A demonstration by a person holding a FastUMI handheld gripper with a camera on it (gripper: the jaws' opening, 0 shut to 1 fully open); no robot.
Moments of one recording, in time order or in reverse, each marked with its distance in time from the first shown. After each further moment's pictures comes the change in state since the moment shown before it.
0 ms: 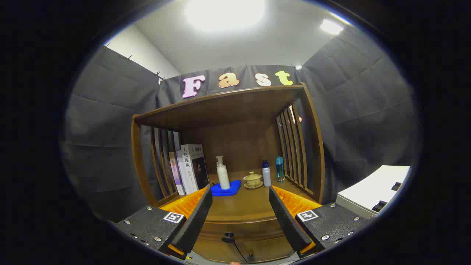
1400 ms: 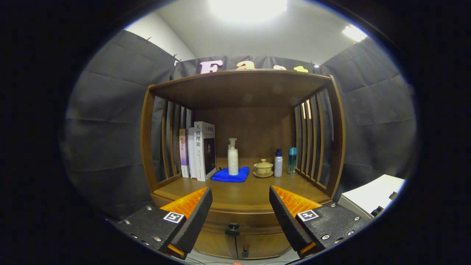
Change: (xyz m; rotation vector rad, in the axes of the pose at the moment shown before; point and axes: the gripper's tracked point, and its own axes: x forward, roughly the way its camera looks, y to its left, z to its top) arm 0.013 0.034 -0.043 -0.161 0.092 0.061
